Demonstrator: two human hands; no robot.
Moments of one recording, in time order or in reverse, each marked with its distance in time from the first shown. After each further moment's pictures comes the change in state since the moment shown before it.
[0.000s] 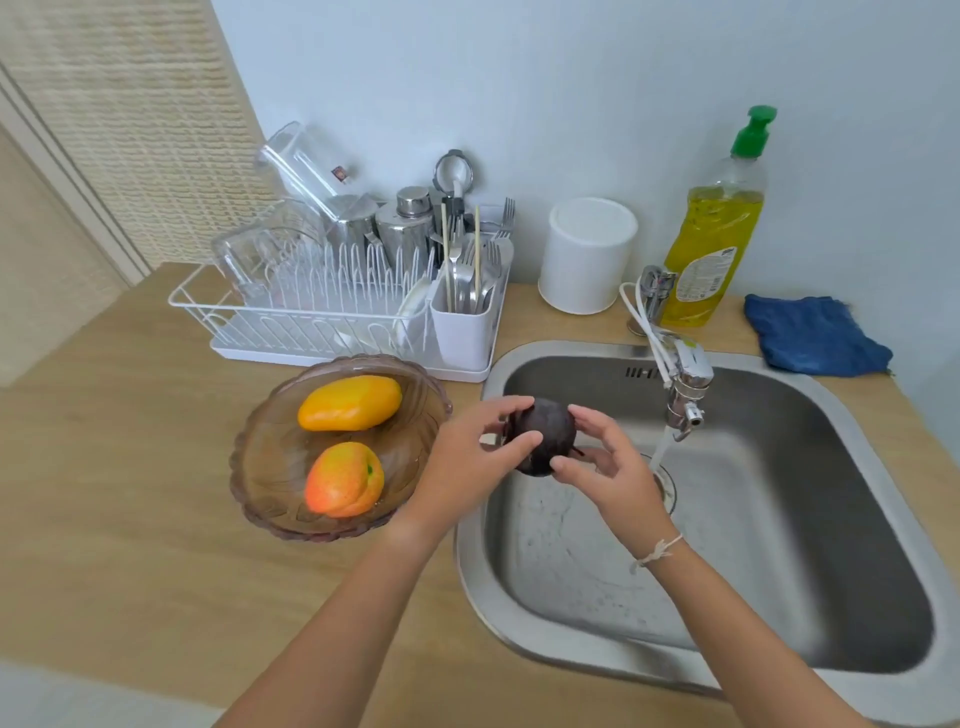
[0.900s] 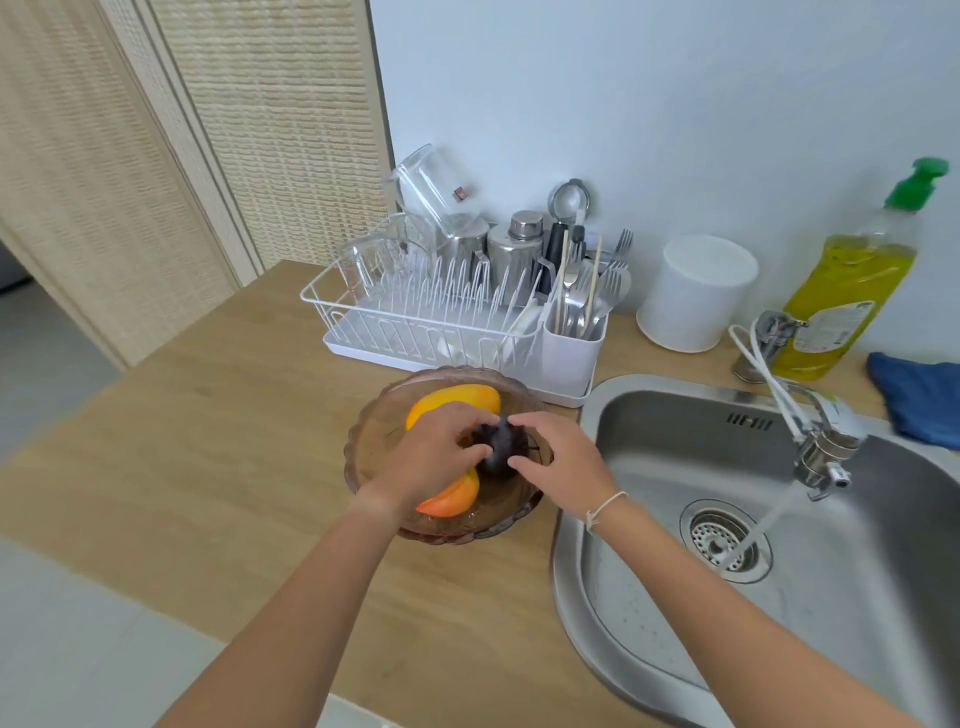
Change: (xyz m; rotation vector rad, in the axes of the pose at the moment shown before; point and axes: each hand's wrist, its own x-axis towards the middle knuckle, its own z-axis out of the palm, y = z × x) left_hand -0.004 -0.042 -0.126 0.517 0.009 -0.052; right_hand 0.066 0.001 0.122 -0.702 -0.308 -0.292
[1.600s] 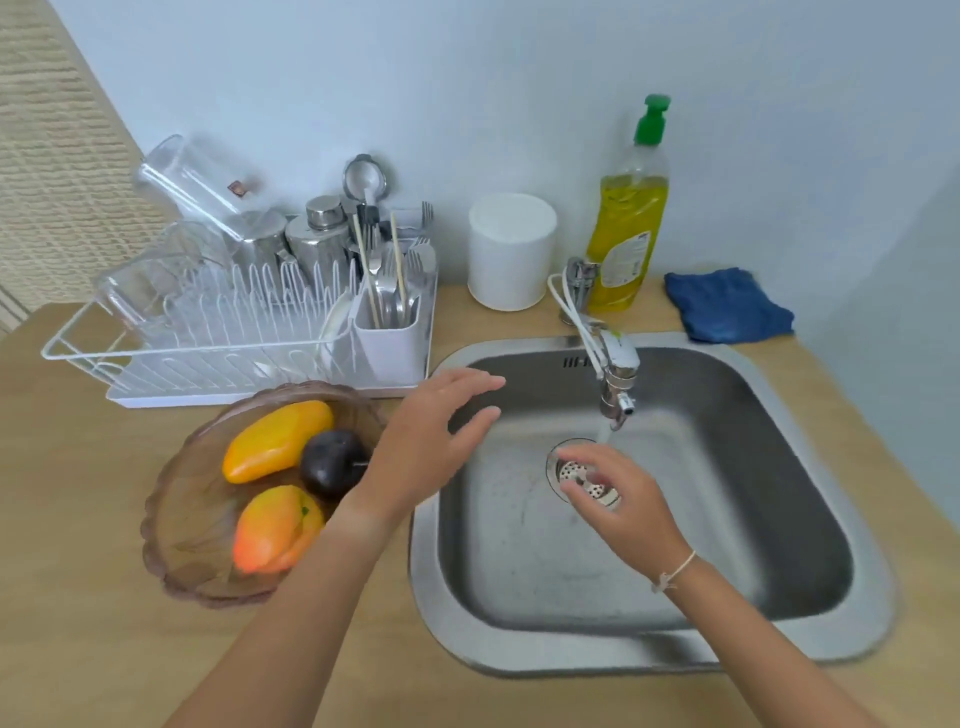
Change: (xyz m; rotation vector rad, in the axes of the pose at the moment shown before) left_hand 0.036 0.122 0.078 -0.166 -0.037 0.393; right_hand -0.149 0.080 -0.100 0.136 0.391 0.216
